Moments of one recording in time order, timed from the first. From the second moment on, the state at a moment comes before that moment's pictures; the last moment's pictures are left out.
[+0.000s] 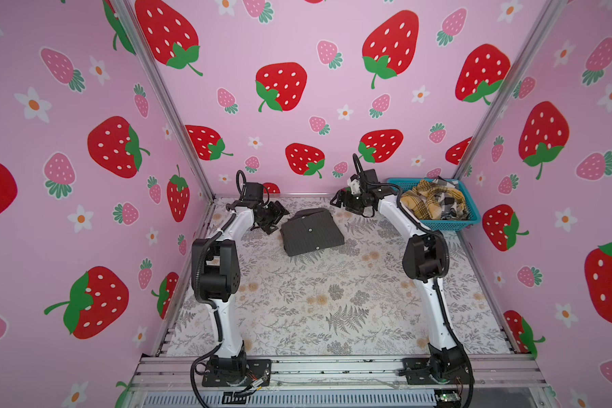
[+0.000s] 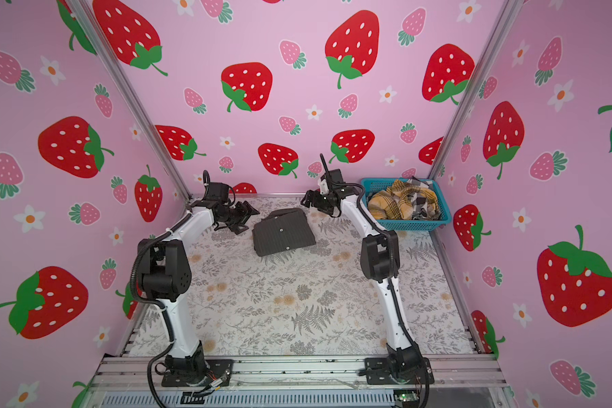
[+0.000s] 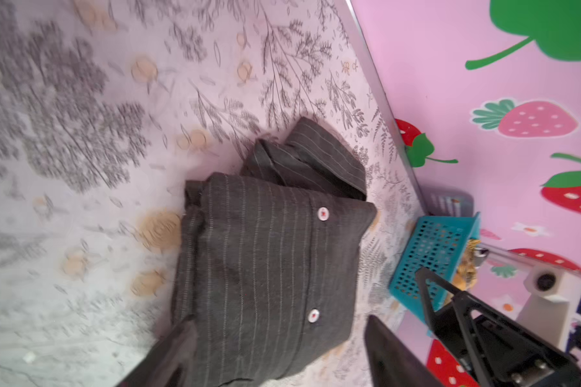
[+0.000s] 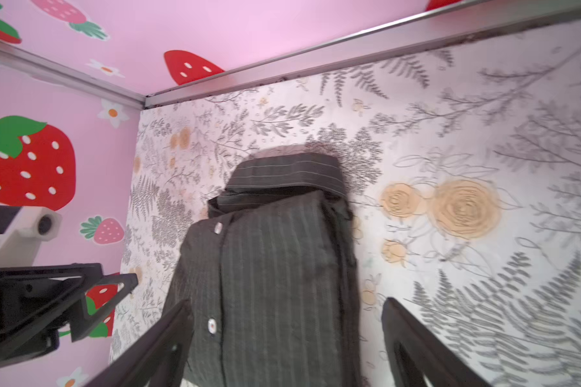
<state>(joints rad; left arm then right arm) -0.05 2.06 1.72 -0.61 0.45 -0.86 0.44 2.43 2.28 -0.69 -0.44 0.46</state>
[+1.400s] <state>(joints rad) -0.32 1.36 0.89 -0.70 0.41 -0.73 0.86 1.44 0.92 -0.52 -0.23 0.48</state>
